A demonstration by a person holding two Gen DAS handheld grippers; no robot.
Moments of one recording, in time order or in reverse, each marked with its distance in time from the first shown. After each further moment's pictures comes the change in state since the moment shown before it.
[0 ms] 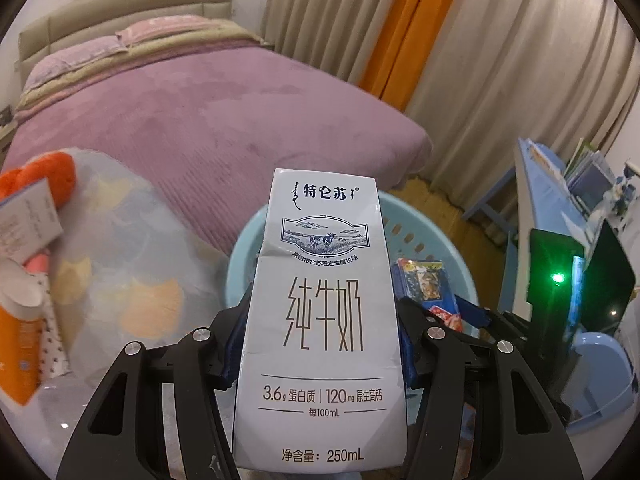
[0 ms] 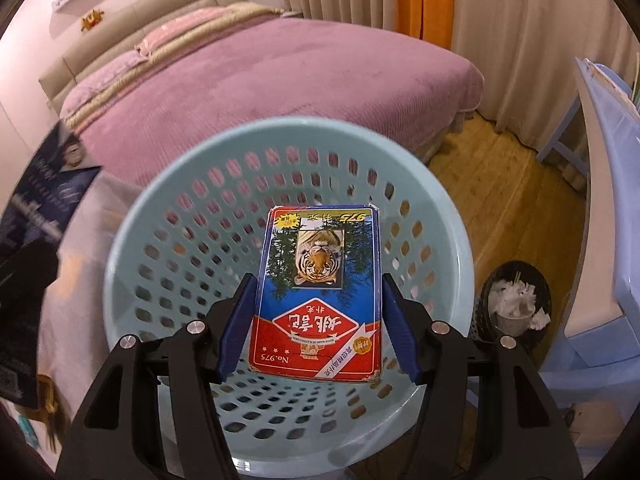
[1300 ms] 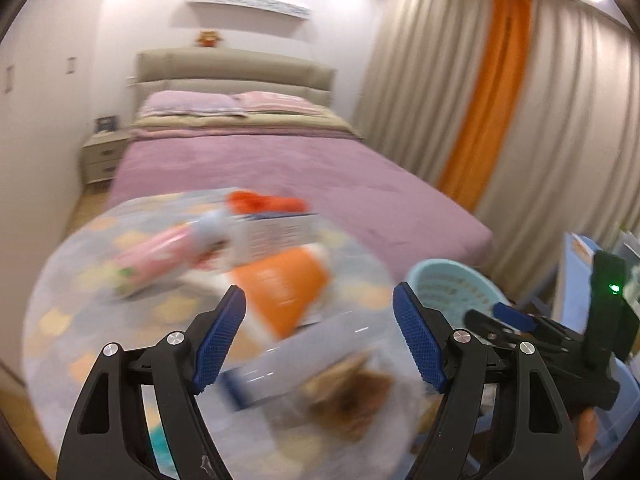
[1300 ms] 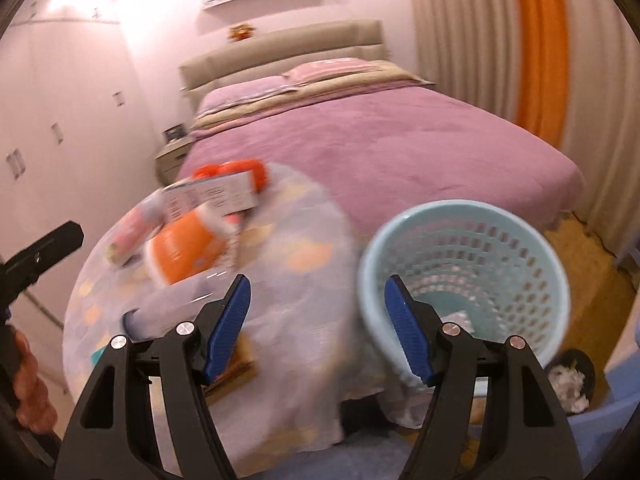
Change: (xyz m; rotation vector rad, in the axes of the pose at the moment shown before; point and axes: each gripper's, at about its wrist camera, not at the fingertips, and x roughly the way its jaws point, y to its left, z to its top) left arm -0.244 0.130 -0.097 -0.190 -0.361 0.269; right arm -0.138 0.140 -0.061 -0.308 -0.234 0.363
